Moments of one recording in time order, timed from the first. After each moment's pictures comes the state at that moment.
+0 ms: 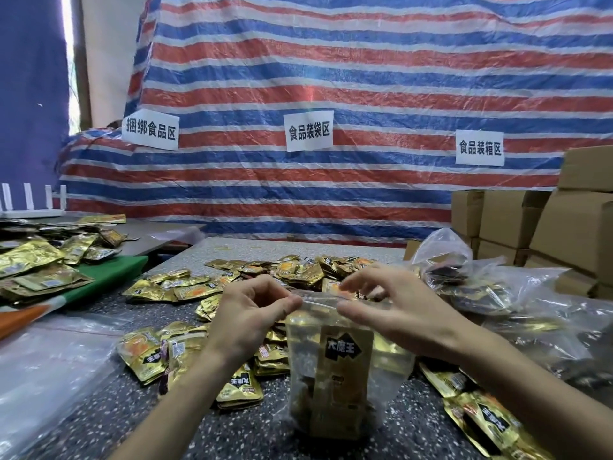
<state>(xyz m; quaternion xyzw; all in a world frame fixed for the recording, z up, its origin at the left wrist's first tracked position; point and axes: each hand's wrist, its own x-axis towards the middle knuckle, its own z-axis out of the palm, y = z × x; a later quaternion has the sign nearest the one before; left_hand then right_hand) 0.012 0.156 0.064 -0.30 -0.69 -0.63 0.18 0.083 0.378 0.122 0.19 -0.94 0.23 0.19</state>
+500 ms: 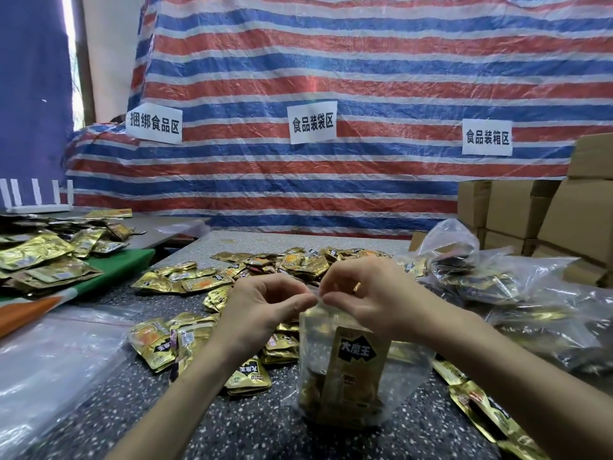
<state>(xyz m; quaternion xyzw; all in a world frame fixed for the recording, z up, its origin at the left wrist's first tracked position) 0.022 0.156 0.065 -0.34 -0.67 -0.65 0.11 0.070 0.346 0.123 0.23 -0.94 0.18 0.20</state>
